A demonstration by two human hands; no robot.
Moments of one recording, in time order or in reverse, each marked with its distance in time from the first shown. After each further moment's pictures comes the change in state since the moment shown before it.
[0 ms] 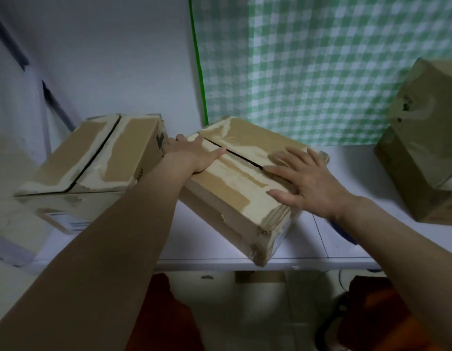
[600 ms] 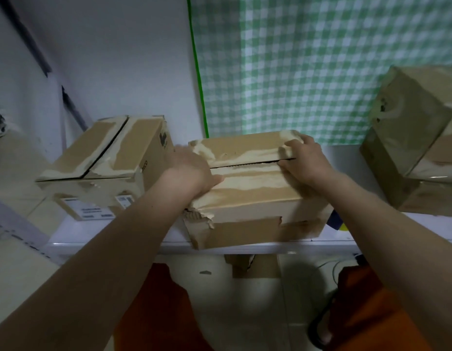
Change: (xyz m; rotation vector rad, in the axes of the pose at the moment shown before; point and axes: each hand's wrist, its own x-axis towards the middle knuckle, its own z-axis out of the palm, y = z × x) left_hand -0.115 0.016 0.003 0.373 0.105 0.071; right_hand -0.002 0.002 -0.027 0.217 0.024 0.541
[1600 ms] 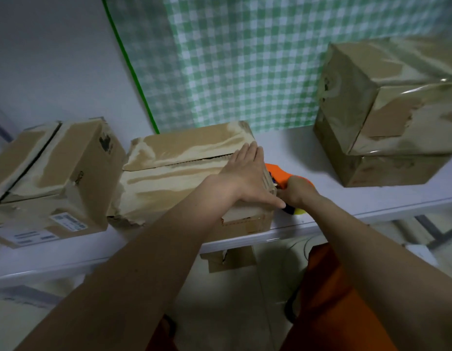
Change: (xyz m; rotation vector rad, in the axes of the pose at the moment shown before) left_hand 0.001 0.177 -0.032 -0.408 0.043 0.638; right_hand -0.032 0.116 0.035 0.040 -0.285 0.345
